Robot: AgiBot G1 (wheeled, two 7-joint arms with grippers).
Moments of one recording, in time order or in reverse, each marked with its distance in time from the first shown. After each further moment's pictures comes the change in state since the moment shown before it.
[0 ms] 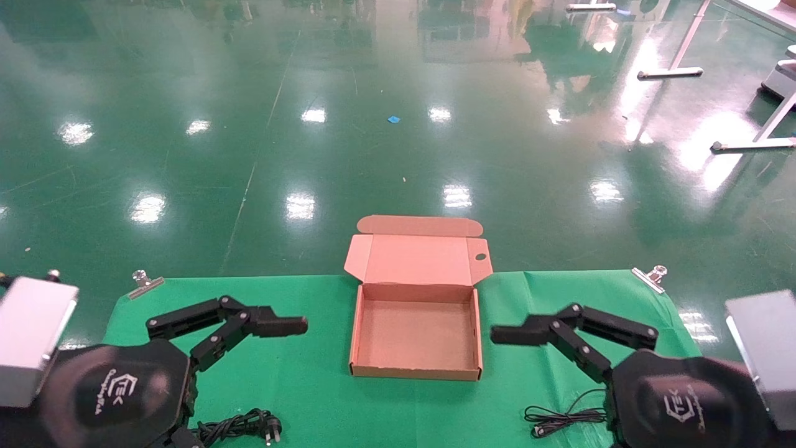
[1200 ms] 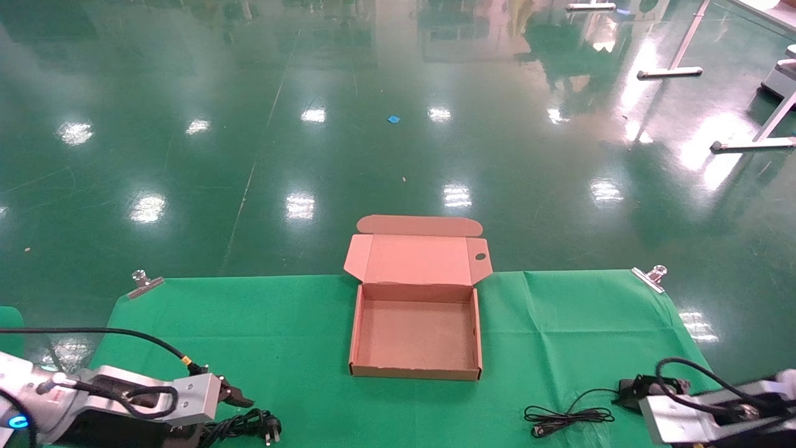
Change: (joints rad) left arm -0.409 0.313 0.468 0.872 0.703 -0.095 0.511; right arm 0.452 -0.271 -0.460 -0.836 -0.868 0.150 -0.677
